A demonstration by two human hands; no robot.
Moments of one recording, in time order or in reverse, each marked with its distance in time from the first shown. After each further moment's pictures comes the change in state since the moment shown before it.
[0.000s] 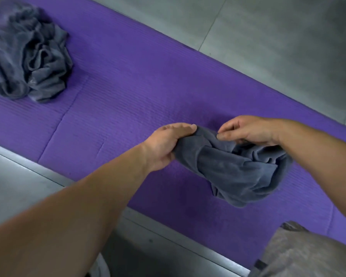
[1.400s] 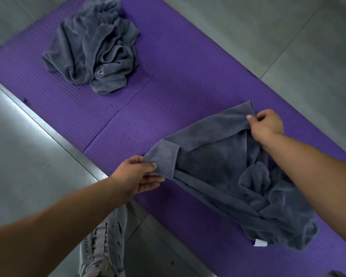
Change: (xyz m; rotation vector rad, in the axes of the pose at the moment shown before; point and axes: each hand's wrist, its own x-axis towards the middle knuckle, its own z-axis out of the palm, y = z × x) left_hand -0.078 -0.037 -0.169 -0.275 0.511 -0.158; right_hand 0.146 -0.077 0.018 -0.188 0.996 0.119
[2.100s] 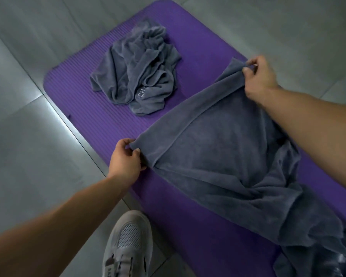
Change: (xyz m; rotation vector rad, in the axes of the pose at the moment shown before) left_hand 0.040 0.068 -0.073 0.099 0.549 0.467; right_hand 0.073 -0.209 0.077 0.158 -0.031 -0.557
